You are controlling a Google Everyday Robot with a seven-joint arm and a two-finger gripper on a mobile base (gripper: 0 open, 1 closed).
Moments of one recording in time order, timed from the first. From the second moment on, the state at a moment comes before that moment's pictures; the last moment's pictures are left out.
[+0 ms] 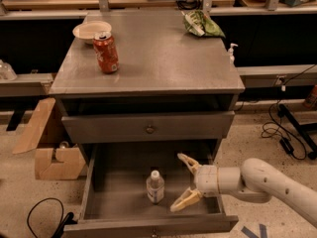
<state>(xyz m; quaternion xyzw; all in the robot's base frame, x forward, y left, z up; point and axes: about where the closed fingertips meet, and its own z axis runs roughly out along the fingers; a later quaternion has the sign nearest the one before) 0.475 -0.067 0.557 -0.53 0.62 0.34 0.46</state>
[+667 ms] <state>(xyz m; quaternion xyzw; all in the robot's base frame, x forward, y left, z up) 0.507 -0.022 0.497 -0.56 0.59 0.36 0.45</state>
